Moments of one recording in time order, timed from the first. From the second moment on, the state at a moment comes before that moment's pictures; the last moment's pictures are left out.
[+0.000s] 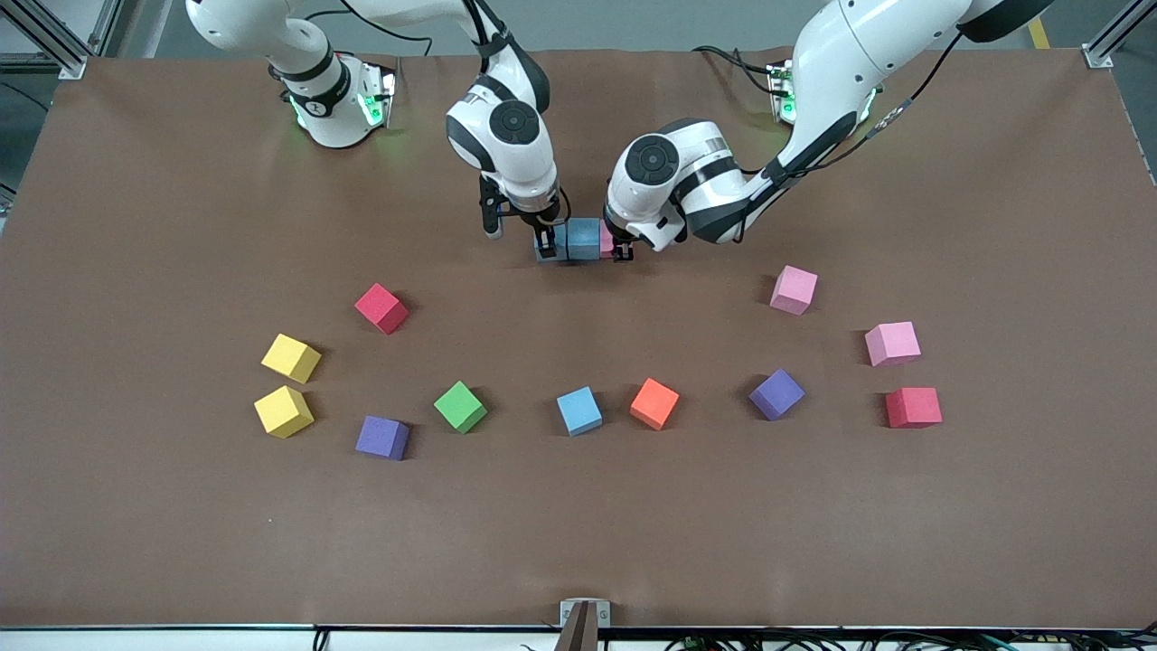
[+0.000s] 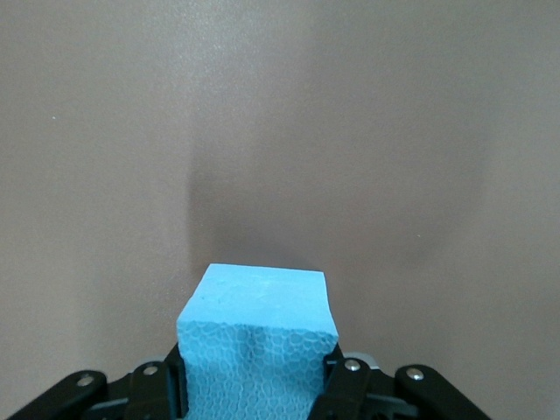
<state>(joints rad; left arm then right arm) -0.03 0.62 -0.88 -2.13 0.39 2.45 -2.75 0.99 0.39 -0.03 -2.22 0.11 2.66 2.29</state>
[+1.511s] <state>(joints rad) 0.05 0.54 -0.95 -1.69 0.48 1.95 -2.51 0.99 0.42 -0.03 -2.21 0.11 2.66 2.29</state>
